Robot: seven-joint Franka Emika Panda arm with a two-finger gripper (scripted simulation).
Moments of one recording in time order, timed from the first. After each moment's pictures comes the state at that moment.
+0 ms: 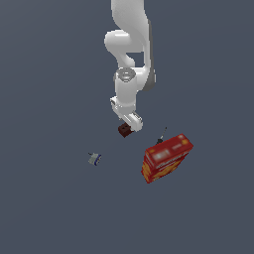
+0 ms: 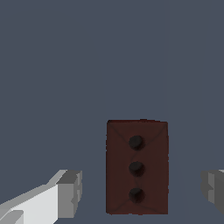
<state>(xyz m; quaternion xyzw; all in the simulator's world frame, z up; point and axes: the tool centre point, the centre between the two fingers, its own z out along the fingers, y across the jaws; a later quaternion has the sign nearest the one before) -0.143 -0.003 0.075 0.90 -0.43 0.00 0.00</state>
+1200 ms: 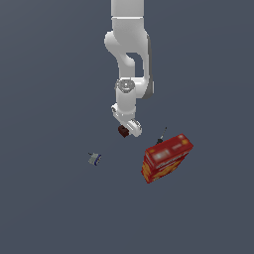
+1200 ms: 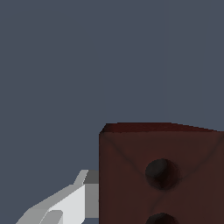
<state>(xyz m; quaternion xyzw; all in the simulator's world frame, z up) -0.144 -0.003 0.027 0.90 -0.43 0.00 0.00</state>
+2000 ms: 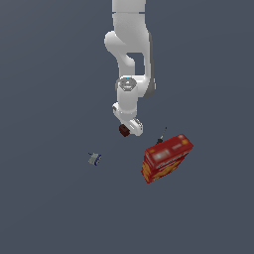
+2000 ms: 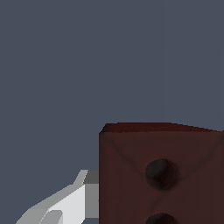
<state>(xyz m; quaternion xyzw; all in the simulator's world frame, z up) -0.140 0.002 0.038 0.90 -0.43 0.00 0.00</state>
